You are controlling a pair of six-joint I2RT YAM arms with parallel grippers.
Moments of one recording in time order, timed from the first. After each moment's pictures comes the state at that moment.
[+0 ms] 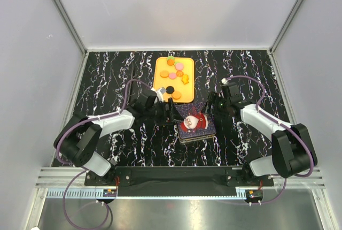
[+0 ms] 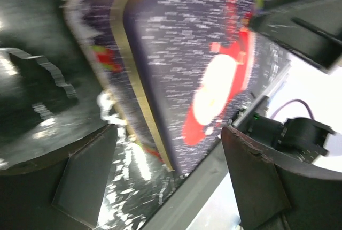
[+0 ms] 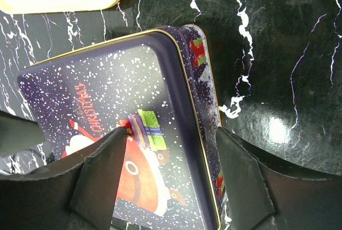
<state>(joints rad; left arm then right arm) -0.61 1.52 0.73 0.08 0.47 -0.84 0.34 1.39 0.77 -0.28 -0.20 0.58</state>
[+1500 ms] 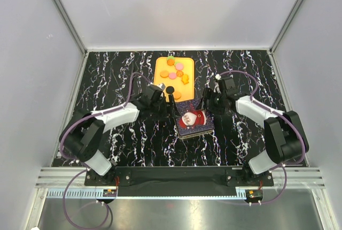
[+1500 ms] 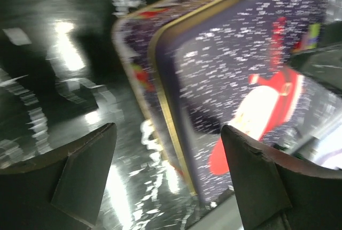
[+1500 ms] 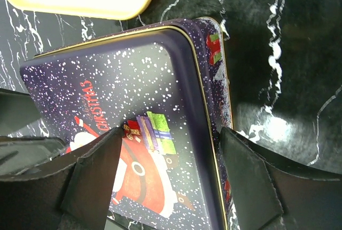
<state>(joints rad) -0.64 1.61 0.89 -0.12 0.23 -0.78 0.33 1.53 0.88 -0.28 -0.28 0.52</state>
